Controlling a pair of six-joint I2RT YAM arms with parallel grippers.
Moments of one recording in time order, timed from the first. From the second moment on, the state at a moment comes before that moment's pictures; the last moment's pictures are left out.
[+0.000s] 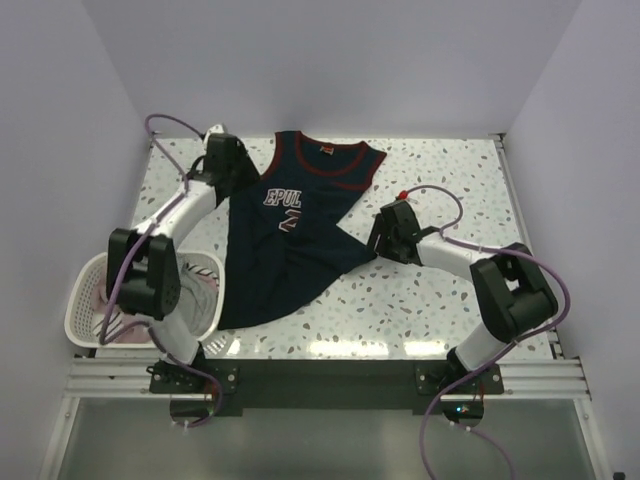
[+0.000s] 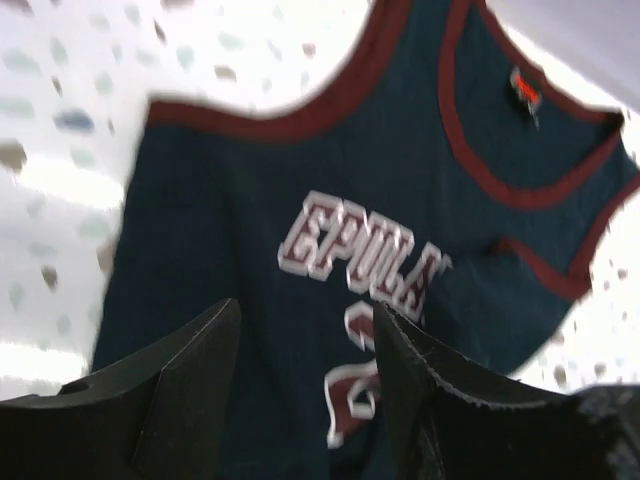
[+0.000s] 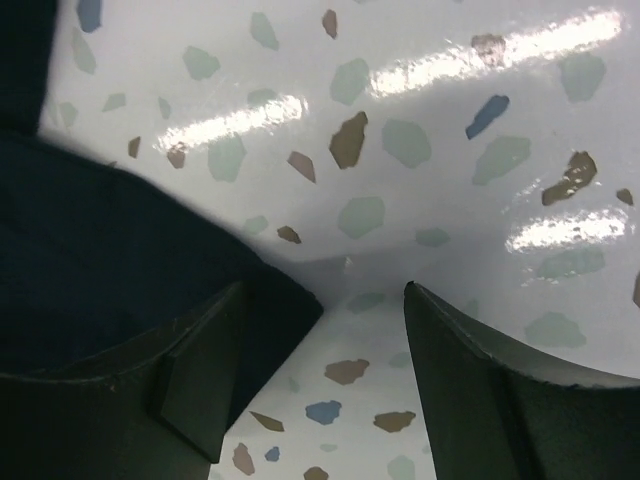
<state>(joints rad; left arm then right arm) -0.18 1.81 1.41 -0.31 -0.15 -0.61 0.45 1.62 0.85 -0.19 0.18 0.71</state>
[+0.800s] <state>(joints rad) -0.43 1.08 0.72 -0.31 -0.11 -0.76 0.37 1.27 0.76 -0.35 0.26 0.69</state>
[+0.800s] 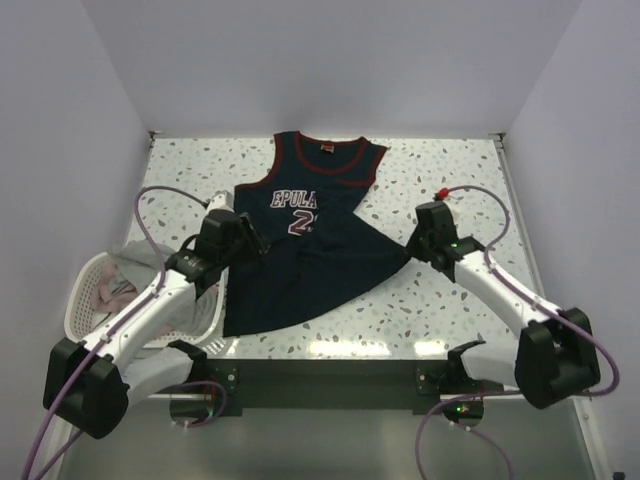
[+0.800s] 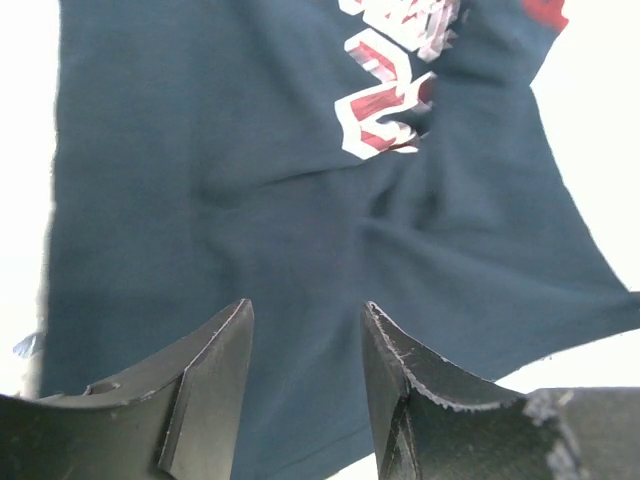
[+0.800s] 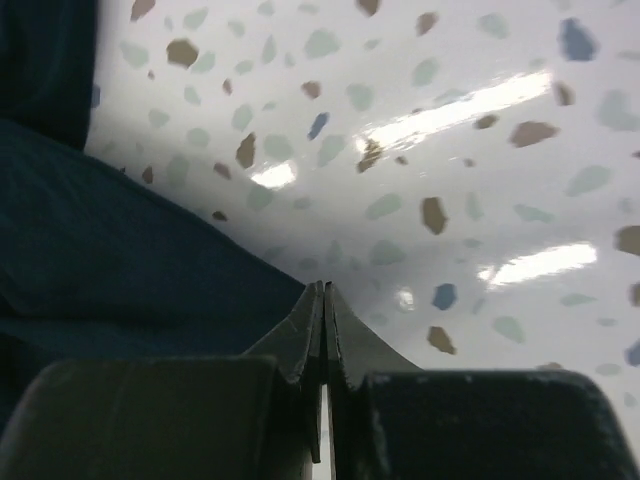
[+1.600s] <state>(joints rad) -0.72 1.08 0.63 -0.84 -0.28 -1.16 0.06 1.18 0.77 -0.47 0.05 0.54</state>
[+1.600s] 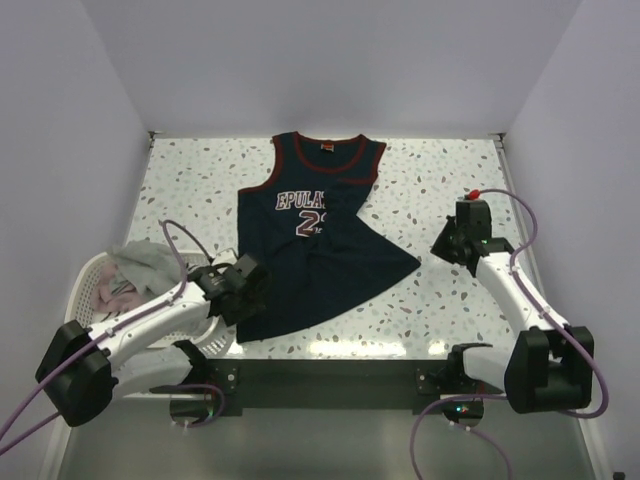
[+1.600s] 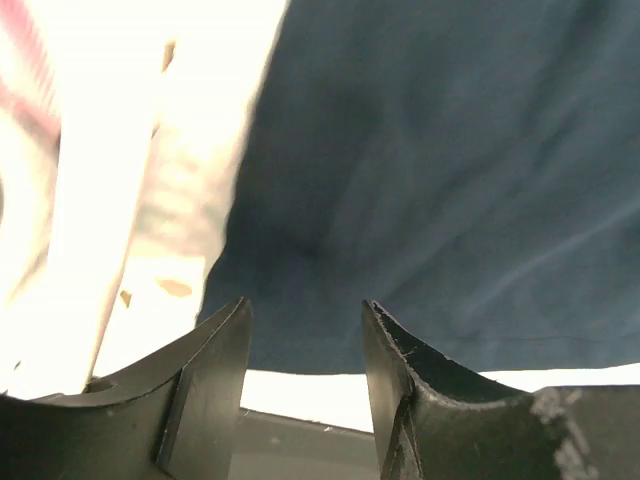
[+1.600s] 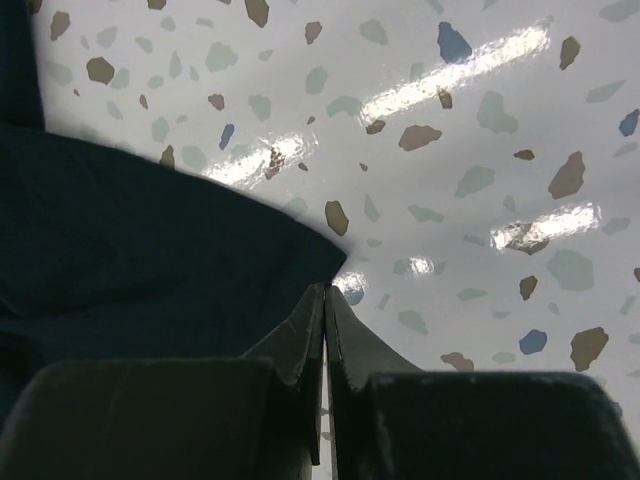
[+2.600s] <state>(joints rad) -0.79 1.46 0.76 -0.99 -0.34 -1.30 0.13 1.41 0.74 -0.32 0.00 0.51</state>
